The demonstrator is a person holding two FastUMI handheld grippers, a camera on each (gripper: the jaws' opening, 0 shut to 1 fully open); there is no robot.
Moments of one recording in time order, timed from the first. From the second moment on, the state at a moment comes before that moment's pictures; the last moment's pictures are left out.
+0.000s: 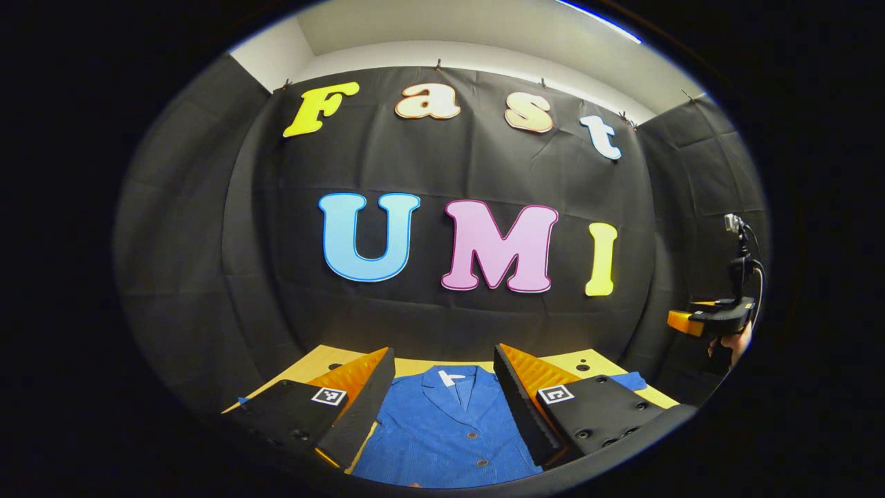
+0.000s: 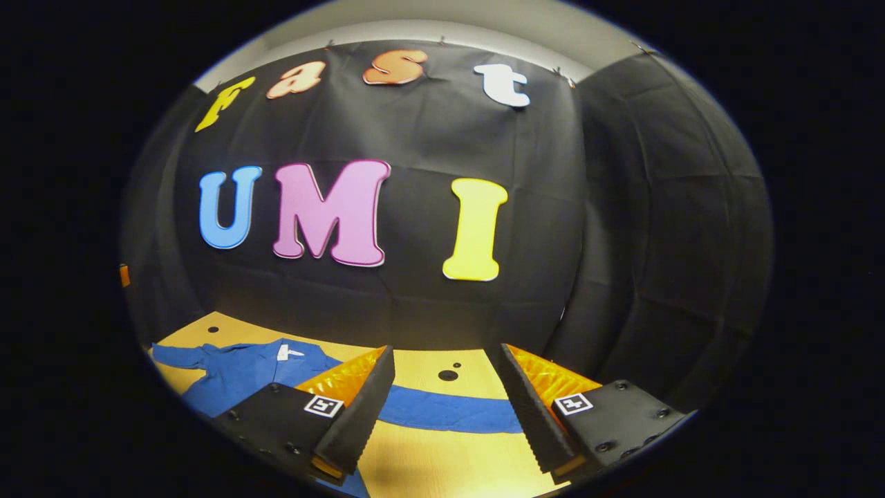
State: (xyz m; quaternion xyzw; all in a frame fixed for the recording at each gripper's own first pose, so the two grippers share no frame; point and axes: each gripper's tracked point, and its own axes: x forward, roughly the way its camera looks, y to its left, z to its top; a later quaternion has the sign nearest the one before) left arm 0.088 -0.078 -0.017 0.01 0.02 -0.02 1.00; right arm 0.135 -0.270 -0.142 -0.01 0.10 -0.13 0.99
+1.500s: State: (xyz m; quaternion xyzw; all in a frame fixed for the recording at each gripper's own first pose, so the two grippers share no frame) left arm 0.179 -0.207 -0.061 0.05 0.10 -0.01 0.99; right arm 0.178 -0.418 -0.488 0.19 0.42 -0.27 0.85
